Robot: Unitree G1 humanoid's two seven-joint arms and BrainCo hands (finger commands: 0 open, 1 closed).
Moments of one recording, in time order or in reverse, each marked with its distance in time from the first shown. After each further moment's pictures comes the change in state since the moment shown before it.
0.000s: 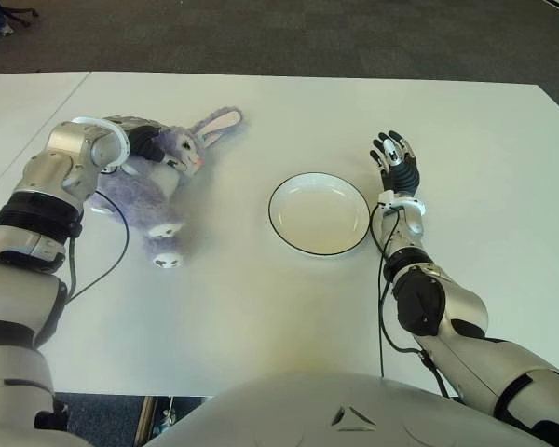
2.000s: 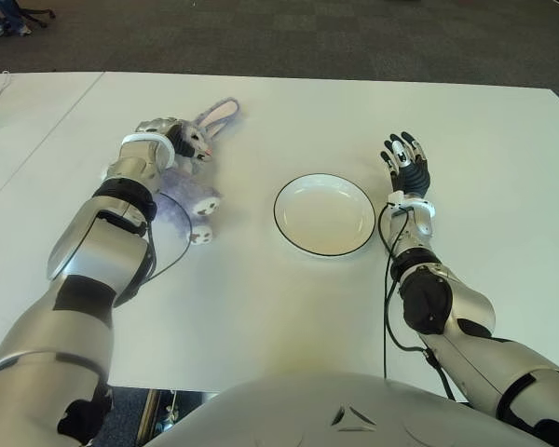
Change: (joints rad) left arm -0.212 -0.385 -0.061 0.623 -0.003 0.096 0.437; right arm 0.003 -0.034 -0.028 0.005 0.018 0.012 0.002
